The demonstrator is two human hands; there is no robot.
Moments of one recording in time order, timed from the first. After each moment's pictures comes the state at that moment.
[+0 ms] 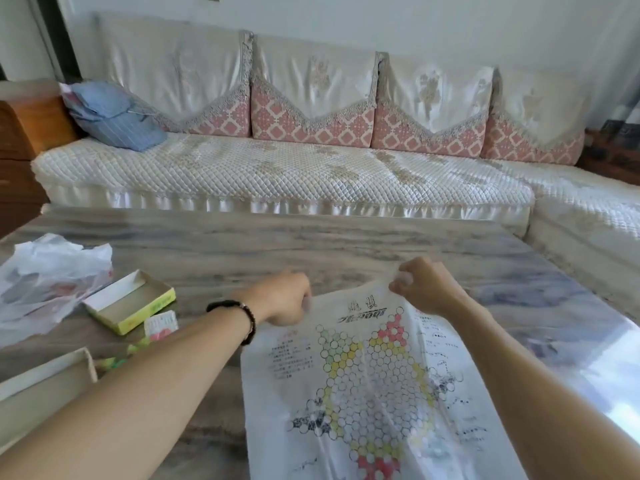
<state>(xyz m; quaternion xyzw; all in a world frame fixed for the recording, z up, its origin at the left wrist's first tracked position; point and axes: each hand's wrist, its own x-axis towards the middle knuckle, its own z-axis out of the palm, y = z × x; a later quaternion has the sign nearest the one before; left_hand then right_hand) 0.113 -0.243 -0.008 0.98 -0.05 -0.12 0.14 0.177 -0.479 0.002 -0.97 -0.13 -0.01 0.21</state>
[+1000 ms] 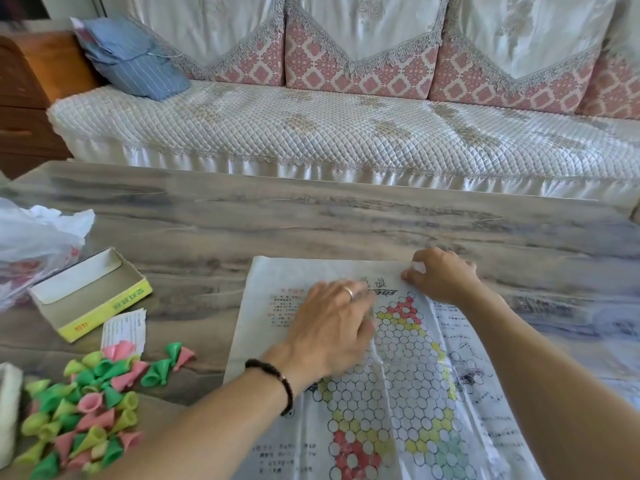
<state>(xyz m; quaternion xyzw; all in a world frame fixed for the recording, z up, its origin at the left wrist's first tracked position) 0.186 -0.273 -0.122 0.98 -0.10 0.09 0.17 0.336 -0.442 -0.101 -0.99 -0.14 0.04 0.06</state>
